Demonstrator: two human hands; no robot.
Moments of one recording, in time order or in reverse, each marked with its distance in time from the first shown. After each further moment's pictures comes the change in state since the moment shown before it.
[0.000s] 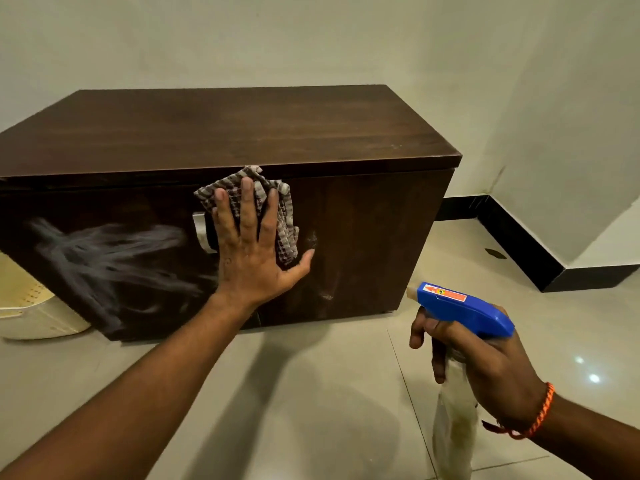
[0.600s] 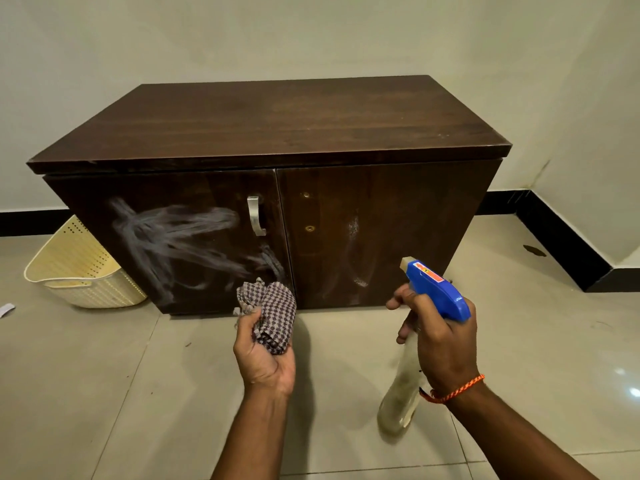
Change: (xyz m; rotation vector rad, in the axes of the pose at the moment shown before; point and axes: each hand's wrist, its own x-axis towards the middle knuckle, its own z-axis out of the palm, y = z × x) left_hand -0.114 0.039 -0.070 -1.748 0.586 -1.760; right_hand 0.013 0.024 0.088 0.123 0.334 0.007
